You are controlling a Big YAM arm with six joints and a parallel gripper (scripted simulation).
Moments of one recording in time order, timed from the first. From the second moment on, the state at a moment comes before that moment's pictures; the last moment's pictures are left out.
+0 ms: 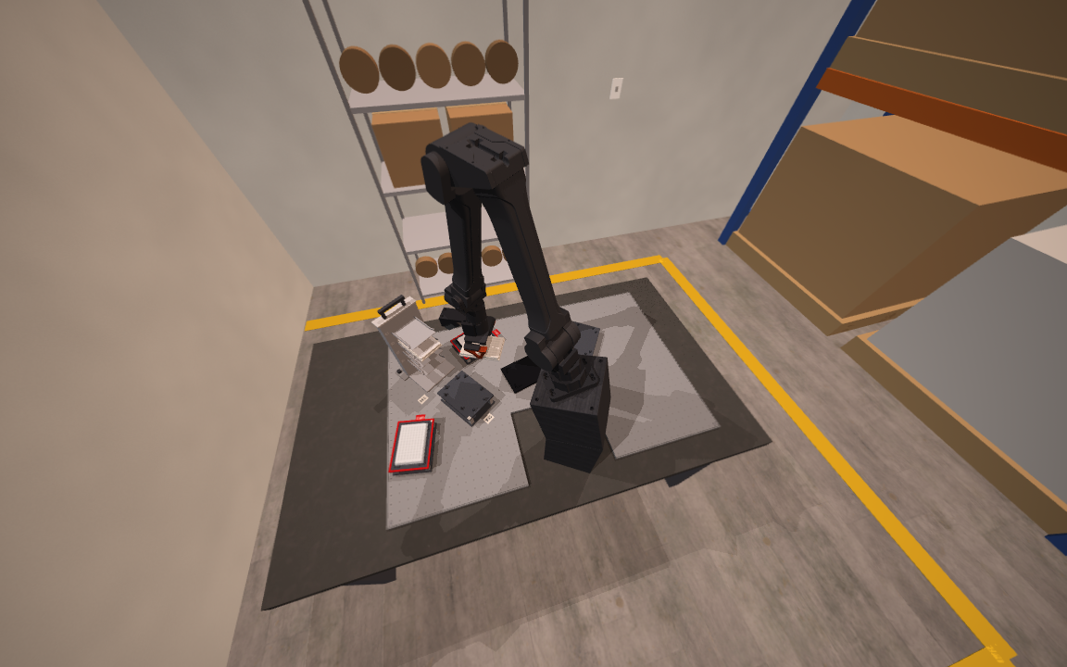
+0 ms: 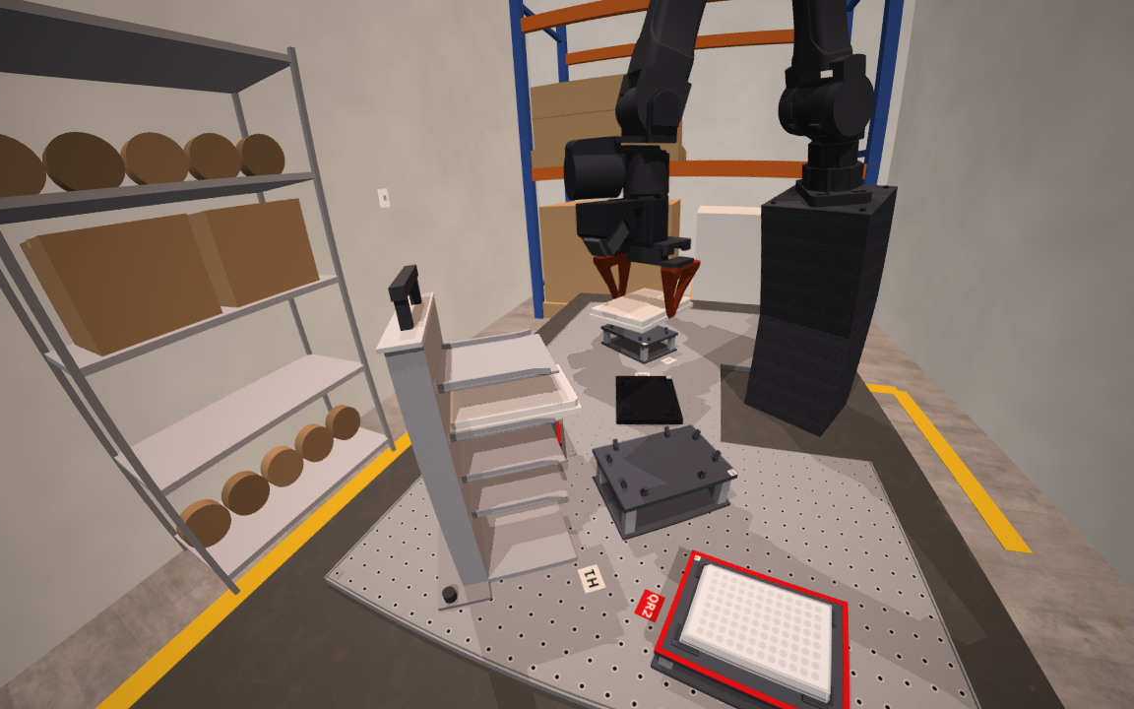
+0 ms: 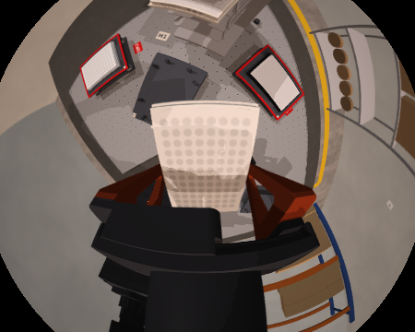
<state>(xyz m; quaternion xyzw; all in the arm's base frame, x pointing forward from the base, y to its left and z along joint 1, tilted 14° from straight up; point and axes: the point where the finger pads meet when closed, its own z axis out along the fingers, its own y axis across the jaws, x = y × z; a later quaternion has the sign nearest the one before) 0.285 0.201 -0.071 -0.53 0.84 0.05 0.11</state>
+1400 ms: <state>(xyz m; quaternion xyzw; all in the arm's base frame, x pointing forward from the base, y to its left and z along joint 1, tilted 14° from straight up) 0.237 0.299 -0.070 -0.30 0.95 0.08 0.10</state>
